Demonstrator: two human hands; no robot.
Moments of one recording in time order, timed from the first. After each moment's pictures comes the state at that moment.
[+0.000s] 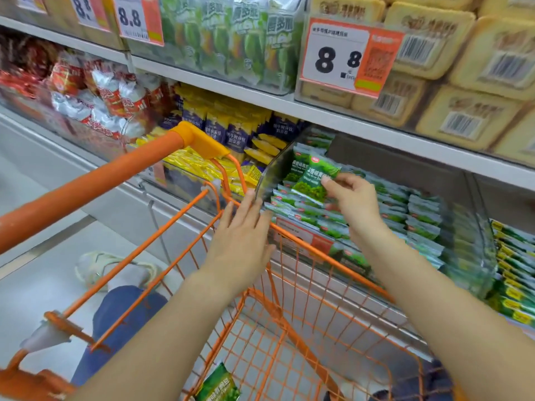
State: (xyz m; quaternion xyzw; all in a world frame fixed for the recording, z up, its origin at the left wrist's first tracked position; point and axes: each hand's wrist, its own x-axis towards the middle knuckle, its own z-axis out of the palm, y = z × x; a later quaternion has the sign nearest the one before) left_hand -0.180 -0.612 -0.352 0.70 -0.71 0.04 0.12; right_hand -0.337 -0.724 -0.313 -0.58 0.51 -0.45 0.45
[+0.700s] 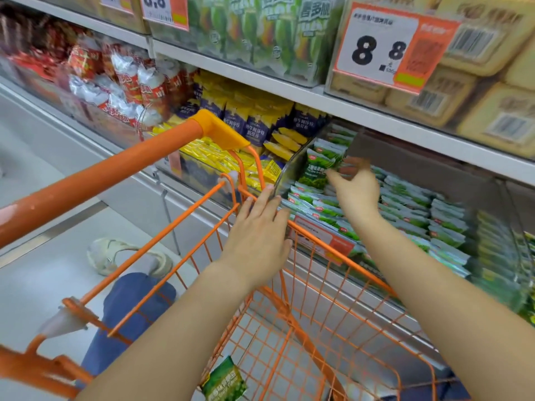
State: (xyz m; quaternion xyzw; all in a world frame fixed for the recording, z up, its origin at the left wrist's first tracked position) left_hand -0.175 -0.615 -0.350 0.69 -0.71 0.00 0.12; right_hand -0.307 -0.766 -0.333 -0.64 0.58 -0.41 0.29
